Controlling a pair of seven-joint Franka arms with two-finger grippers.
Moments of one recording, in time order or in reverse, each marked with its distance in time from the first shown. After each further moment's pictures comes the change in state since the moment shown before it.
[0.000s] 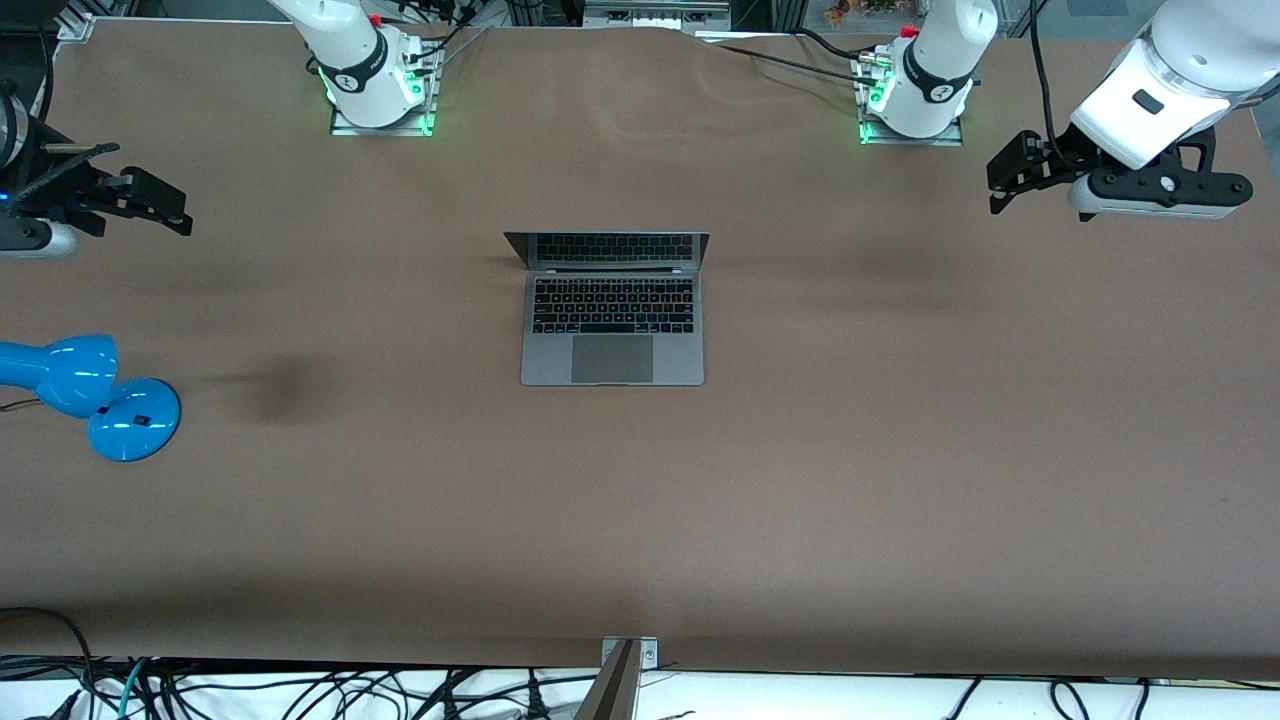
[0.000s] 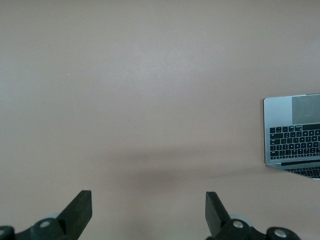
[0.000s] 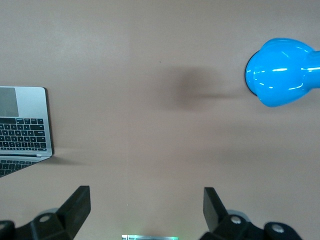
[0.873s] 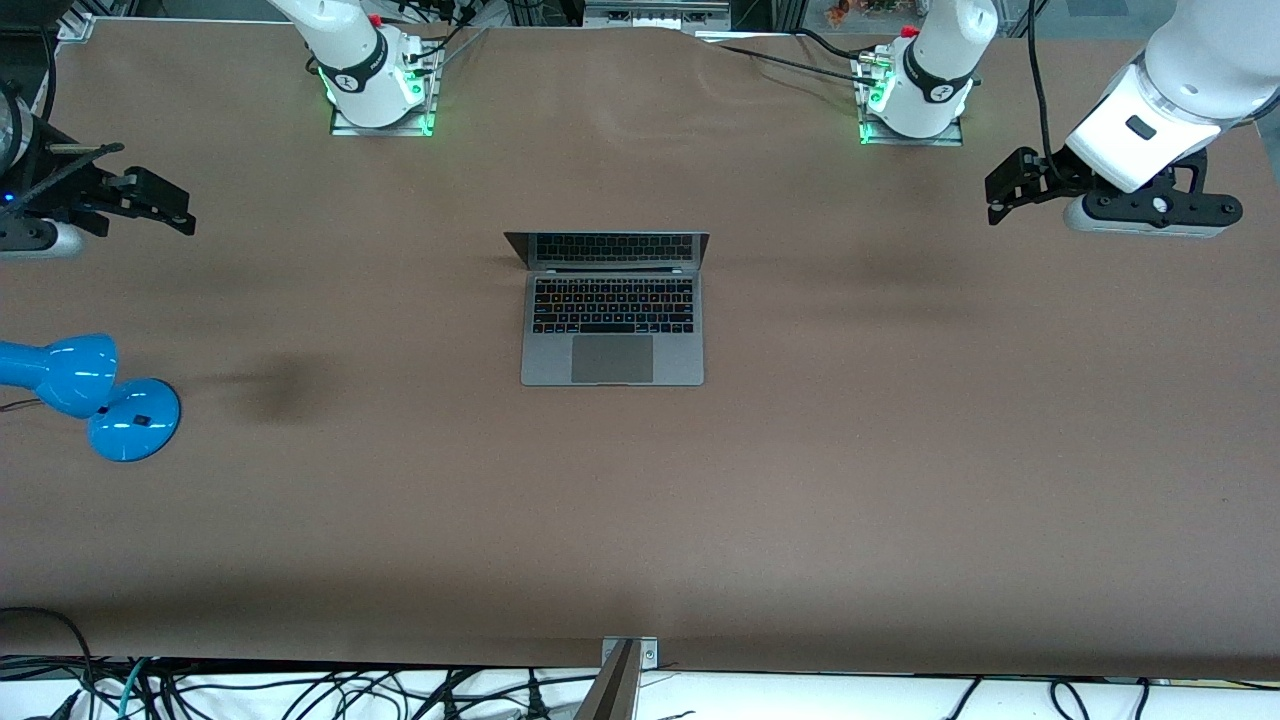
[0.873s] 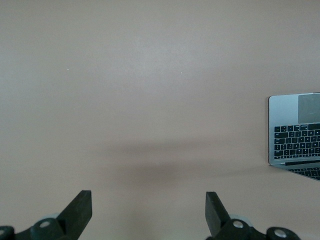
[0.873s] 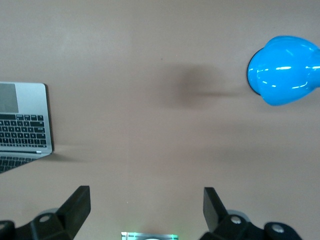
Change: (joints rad) left arm 0.007 0.030 0.003 0.000 0.000 0.000 0.000; right arm 0.000 0.000 0.004 -0.005 0.001 -0.013 -0.016
